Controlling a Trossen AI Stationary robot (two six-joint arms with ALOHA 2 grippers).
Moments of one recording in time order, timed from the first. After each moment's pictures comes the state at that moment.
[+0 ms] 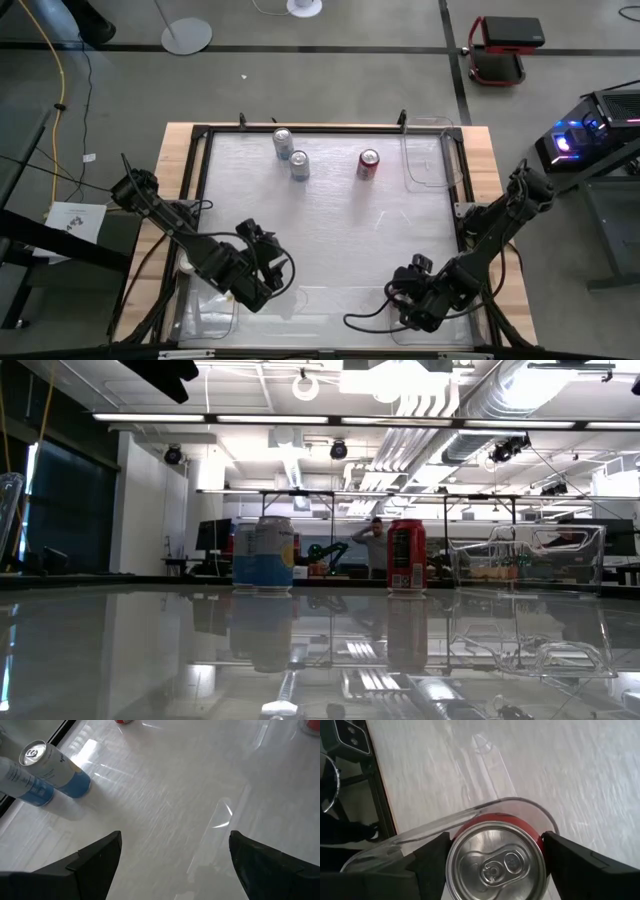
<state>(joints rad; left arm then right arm) -0.65 1.66 1.43 -1.15 -0.75 -0.98 0.83 1.56 1.15 -0.84 0.32 1.15</state>
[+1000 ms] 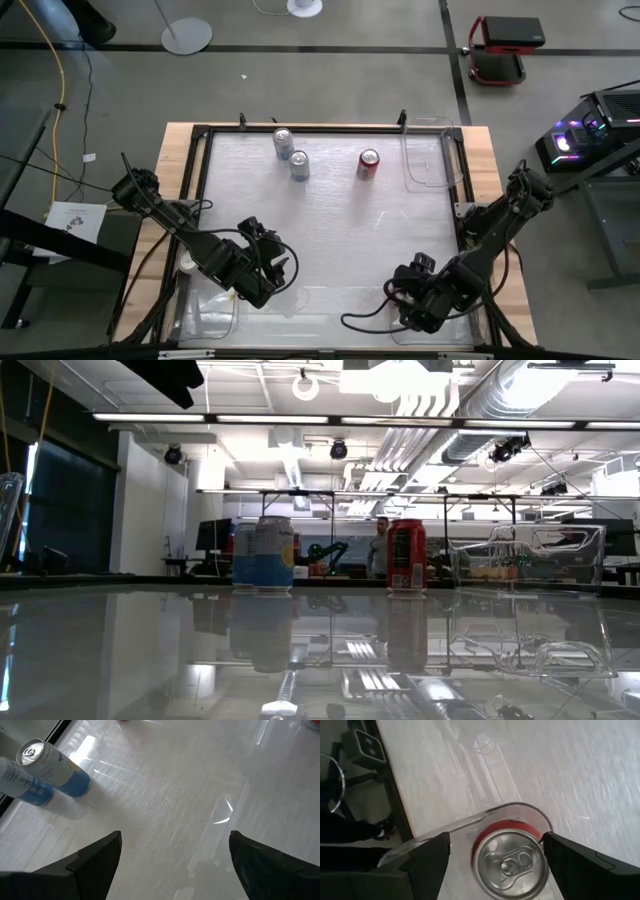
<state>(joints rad) -0.63 1.66 1.43 -1.15 -0.72 -0.95 0.83 1.57 1.29 -0.97 0.29 1.17</state>
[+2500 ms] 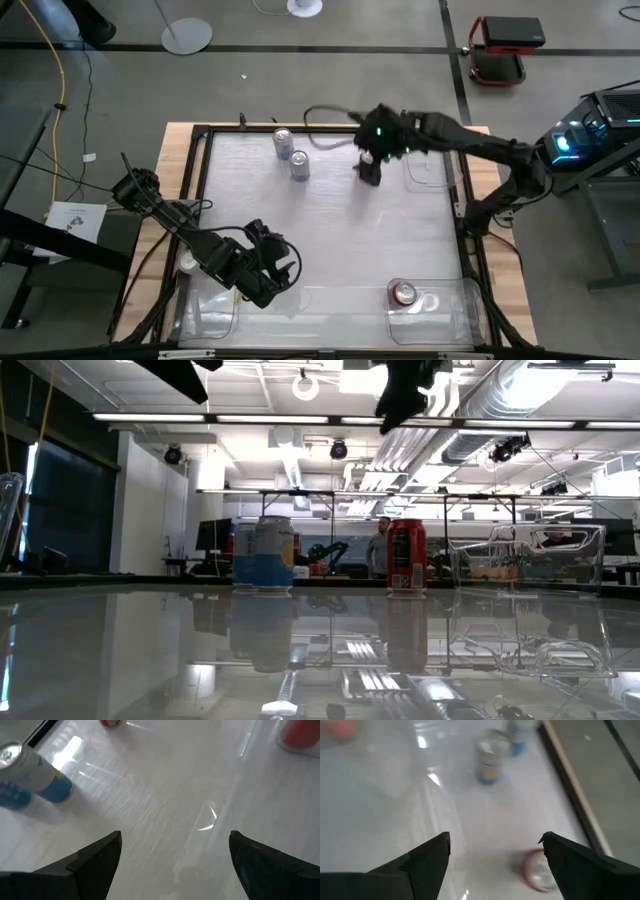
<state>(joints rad) -0.61 1.66 1.43 -1.04 -0.71 -0.93 -0.29 1.54 1.62 -1.00 0.04 -0.04</state>
